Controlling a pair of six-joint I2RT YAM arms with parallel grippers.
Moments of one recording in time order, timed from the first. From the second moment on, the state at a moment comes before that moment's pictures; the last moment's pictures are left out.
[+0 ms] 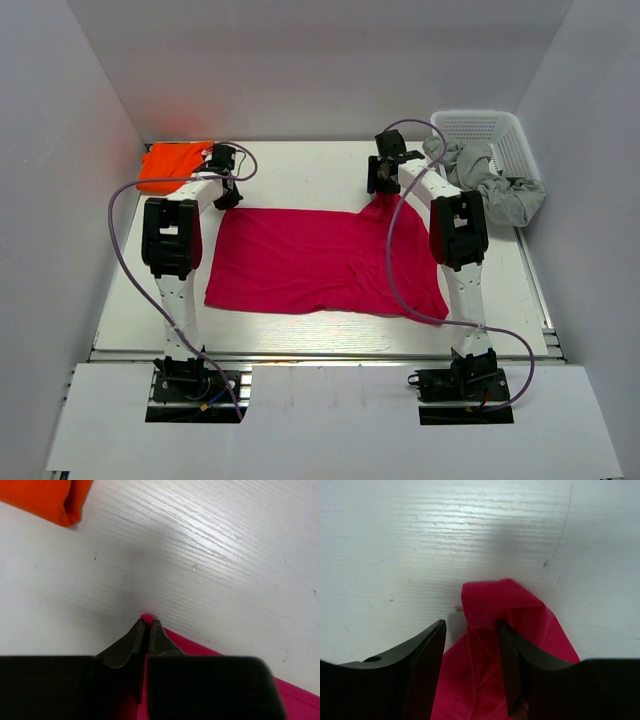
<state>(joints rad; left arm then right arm) -0.10 2.20 1.65 -0.48 -0.27 -0.42 0.32 2.38 2.00 -0.57 0.07 0.25</state>
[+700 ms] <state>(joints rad) -0.09 2.05 1.42 -0.36 -0.23 -0.37 0.32 2.15 1.76 -0.55 0.08 0.38</state>
